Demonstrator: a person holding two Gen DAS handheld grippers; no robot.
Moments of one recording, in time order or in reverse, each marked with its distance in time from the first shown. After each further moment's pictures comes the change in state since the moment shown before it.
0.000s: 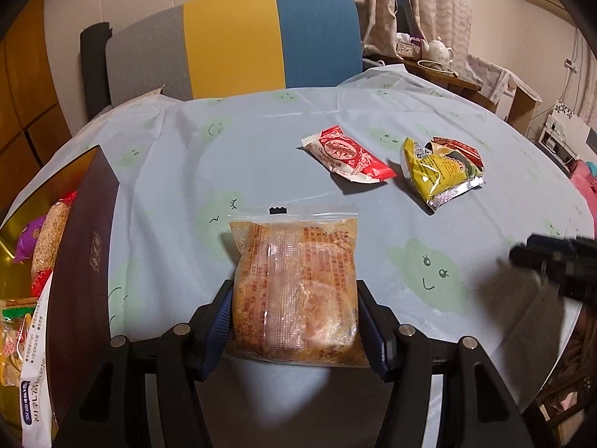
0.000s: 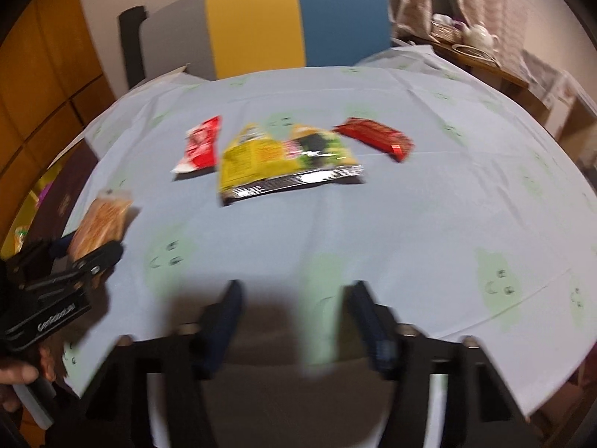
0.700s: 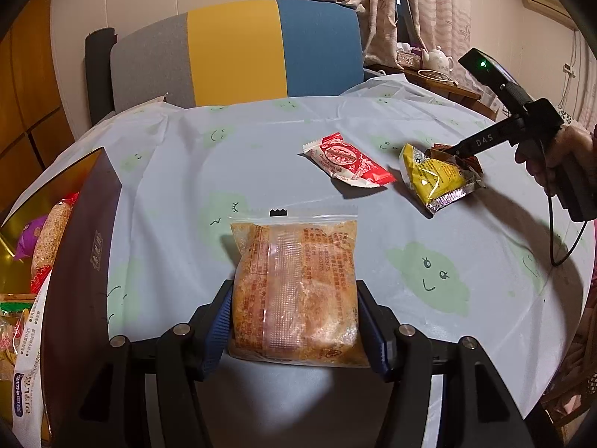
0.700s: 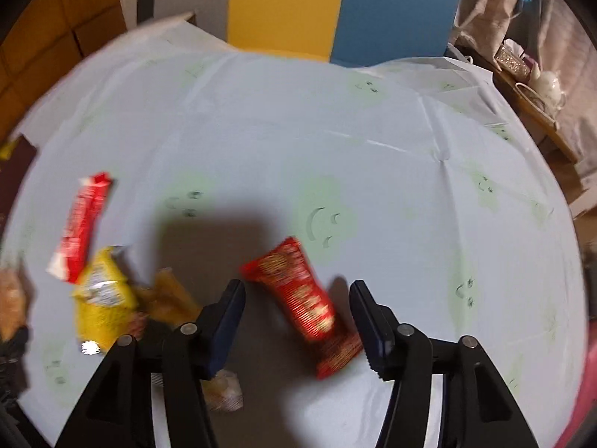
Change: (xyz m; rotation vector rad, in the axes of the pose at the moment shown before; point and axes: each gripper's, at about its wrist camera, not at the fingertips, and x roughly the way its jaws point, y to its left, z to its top) left arm -0.003 -0.001 -0.010 -0.007 -0.045 0.008; right arm 0.110 -0.046 0.162 -0.305 0.196 -0.040
